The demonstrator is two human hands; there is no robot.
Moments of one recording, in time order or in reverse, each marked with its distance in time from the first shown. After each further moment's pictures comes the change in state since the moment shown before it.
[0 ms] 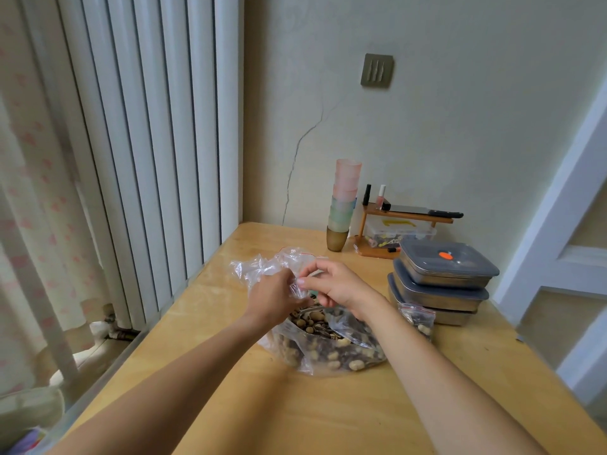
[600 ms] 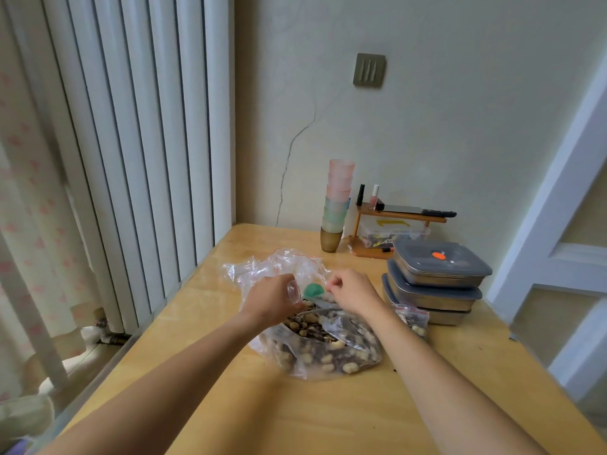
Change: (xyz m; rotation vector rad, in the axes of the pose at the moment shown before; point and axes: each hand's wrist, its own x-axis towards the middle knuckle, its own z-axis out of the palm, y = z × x) left_hand 0.012 0.002 0.004 0.038 -0.149 0.053; right_hand 0.006 0.029 -0.030 -0.690 0.284 0.098
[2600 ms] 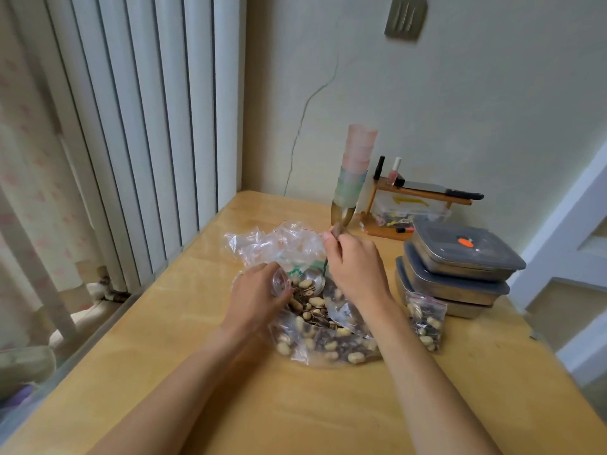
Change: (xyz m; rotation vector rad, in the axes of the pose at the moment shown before) left_hand -0.030 -0.037 0.033 -0.064 0.270 -0.034; right_hand -0.007 -0.025 0.009 -0.009 0.424 -0.353
